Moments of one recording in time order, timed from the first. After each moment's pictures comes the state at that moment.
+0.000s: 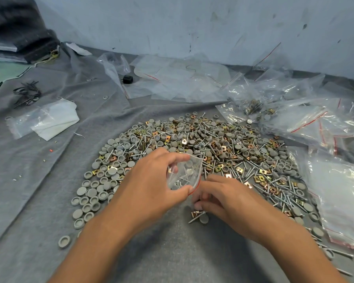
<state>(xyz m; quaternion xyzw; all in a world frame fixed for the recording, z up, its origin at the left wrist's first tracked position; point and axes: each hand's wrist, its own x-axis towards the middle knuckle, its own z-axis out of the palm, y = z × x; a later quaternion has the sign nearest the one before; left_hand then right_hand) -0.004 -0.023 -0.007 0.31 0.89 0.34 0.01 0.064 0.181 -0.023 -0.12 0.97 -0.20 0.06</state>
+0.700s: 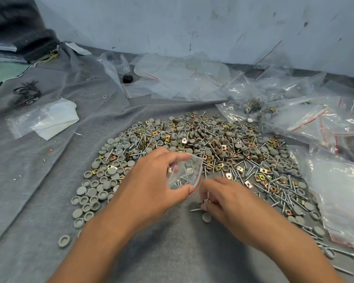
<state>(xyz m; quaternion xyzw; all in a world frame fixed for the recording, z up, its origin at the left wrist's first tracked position) -0.005 -0.023 -0.009 0.31 0.89 0.33 0.00 0.075 0.174 -0.020 -0.07 0.98 -0.18 0.08</state>
